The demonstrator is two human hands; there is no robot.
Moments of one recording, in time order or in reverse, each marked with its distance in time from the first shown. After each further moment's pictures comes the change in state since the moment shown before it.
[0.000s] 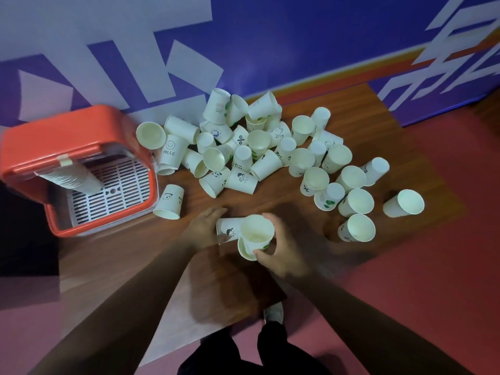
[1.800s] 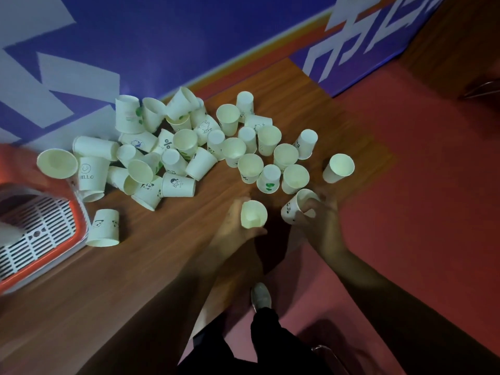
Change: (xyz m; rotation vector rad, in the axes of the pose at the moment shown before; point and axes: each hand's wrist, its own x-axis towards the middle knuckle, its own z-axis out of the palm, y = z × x) left_hand 0.032 0.188 0.085 -0.478 -0.030 0.210; right_hand -0.042 0.097 -0.148 -0.182 0.688 0.073
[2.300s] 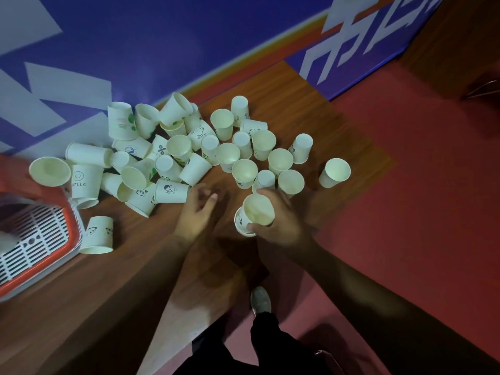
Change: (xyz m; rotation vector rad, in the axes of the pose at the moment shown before) left_hand 0.024 -0.002 -0.057 -0.144 0.331 -0.104; right_hand 0.011 -0.061 0.015 0.103 -0.390 -0.121
